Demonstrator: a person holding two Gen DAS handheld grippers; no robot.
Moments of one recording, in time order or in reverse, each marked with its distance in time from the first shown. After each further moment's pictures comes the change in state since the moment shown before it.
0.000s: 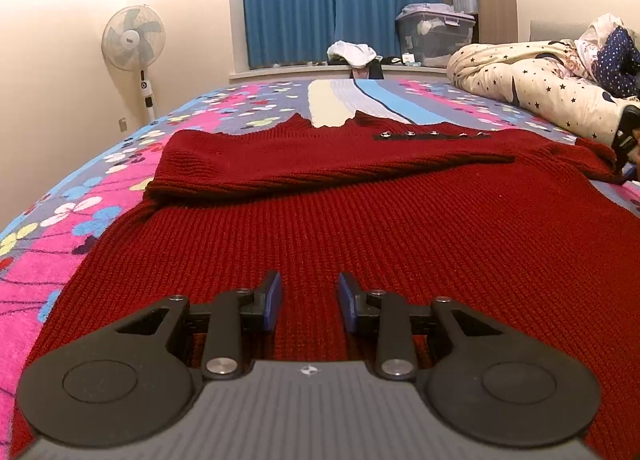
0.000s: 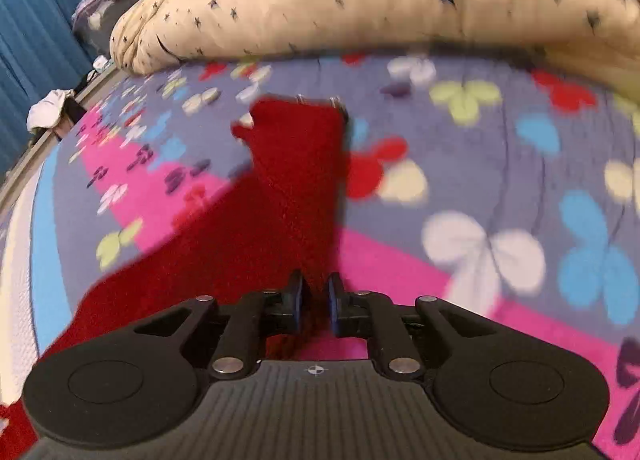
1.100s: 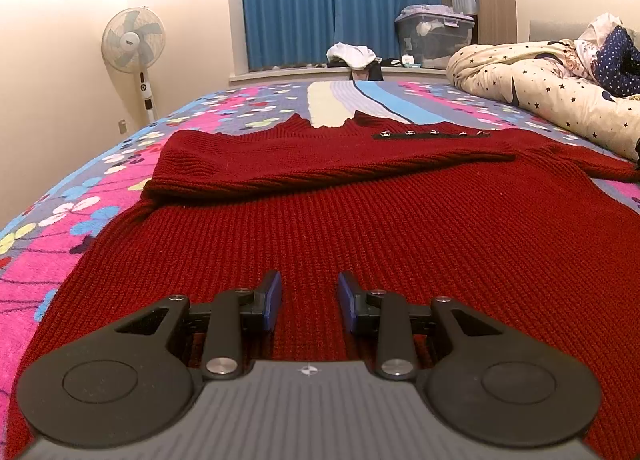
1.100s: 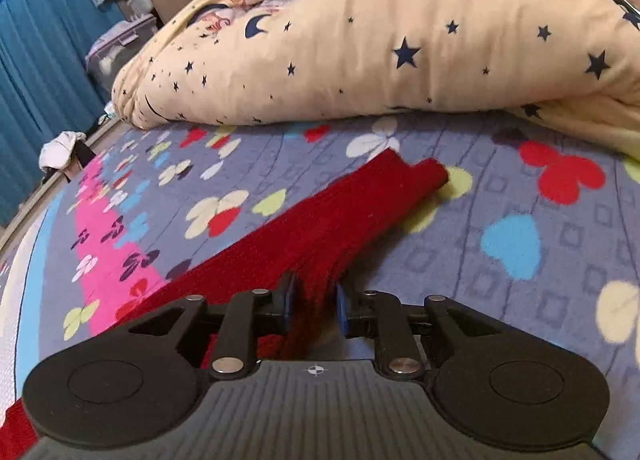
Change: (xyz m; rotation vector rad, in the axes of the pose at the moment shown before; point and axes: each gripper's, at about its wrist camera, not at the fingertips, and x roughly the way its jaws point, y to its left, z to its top) left arm 0.002 0.001 -0.002 0.005 -0.011 0.007; right arm 0.028 -0.060 0.062 -0.018 -0.160 0.042
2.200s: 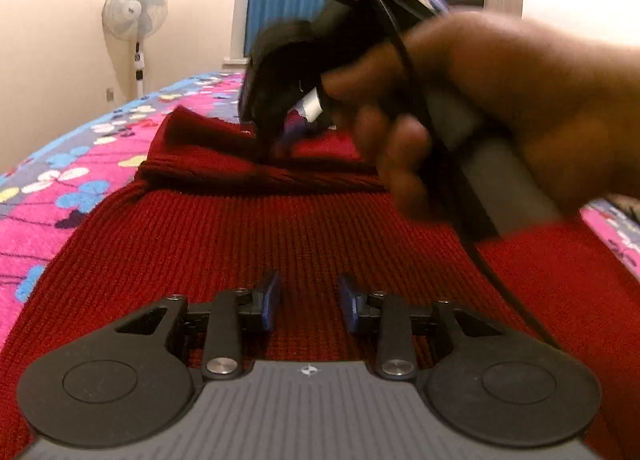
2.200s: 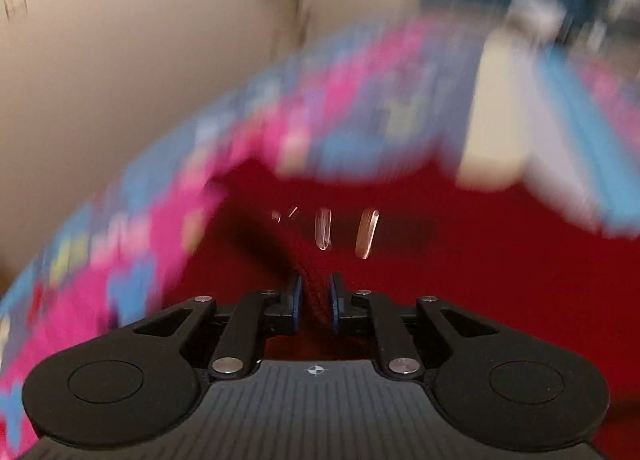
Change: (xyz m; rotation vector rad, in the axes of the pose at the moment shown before) left arm -0.002 0.026 0.008 -0.137 0.028 -0.104; right arm -0.216 0.378 -0.326 -1.048 0.459 0.835
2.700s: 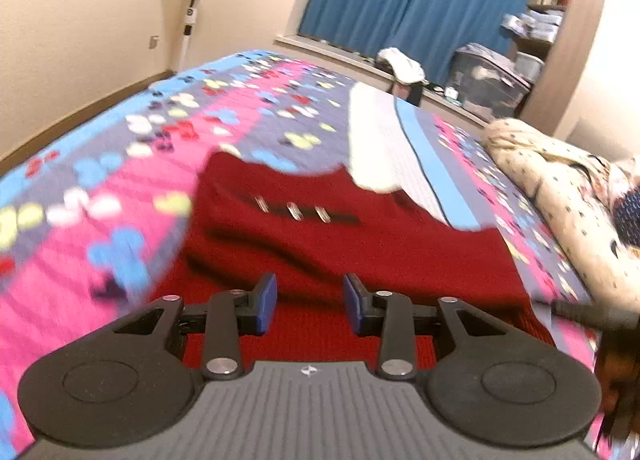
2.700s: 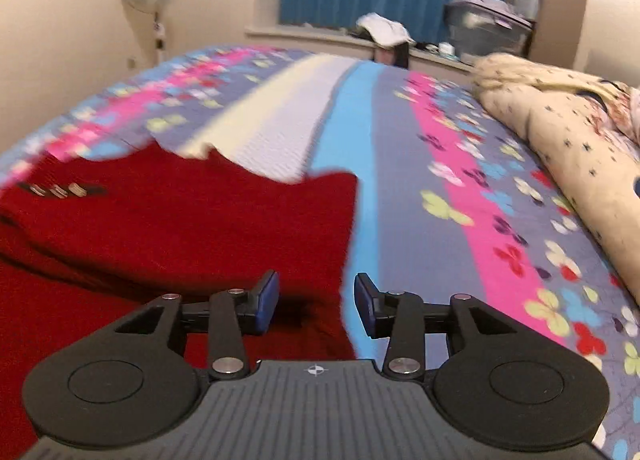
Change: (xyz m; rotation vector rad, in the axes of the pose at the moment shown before) left arm 0.008 0.064 0.124 -0.256 0.084 0.036; right arm -0.141 -0.184 -0.087 0.043 -0.137 -0.451
